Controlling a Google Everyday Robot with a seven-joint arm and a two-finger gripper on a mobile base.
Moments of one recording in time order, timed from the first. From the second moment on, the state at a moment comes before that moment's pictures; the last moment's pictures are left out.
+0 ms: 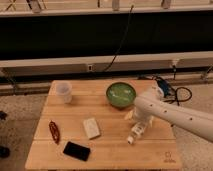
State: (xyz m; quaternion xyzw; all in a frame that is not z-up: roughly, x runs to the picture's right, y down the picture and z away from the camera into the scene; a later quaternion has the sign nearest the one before) arm 0.192 0.196 0.807 -0.23 -0.18 -0.56 0.77
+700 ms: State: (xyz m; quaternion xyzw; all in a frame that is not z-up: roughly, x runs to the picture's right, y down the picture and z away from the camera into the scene) arm 0.194 0.194 0.810 -0.23 -0.18 -0.57 0.77
